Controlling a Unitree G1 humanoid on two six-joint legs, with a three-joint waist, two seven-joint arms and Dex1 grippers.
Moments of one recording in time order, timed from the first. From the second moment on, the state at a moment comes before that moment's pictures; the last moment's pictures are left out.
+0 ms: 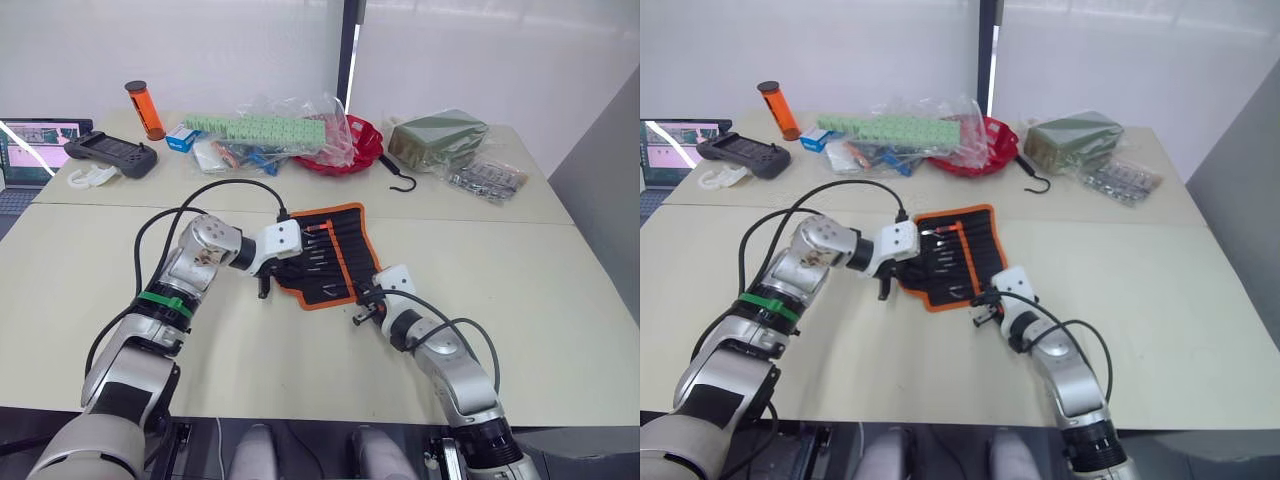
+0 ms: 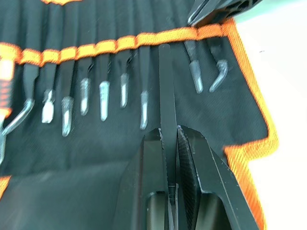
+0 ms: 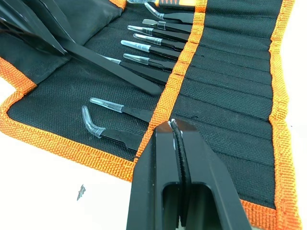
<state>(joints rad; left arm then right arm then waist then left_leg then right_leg) -0.85 0.50 -0.34 0.50 0.06 0.17 -1.26 -0.17 -0.19 0.18 -0.16 0.08 0.41 0.37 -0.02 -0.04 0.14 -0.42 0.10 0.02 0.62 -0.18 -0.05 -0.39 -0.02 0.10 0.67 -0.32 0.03</state>
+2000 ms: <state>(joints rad) -0.62 0.73 0.06 0.13 -0.26 0.52 -1.30 -0.29 -0.25 0.18 -0.23 0.24 0.54 0.57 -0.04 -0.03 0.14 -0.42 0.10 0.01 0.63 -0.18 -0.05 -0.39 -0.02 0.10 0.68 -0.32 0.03</state>
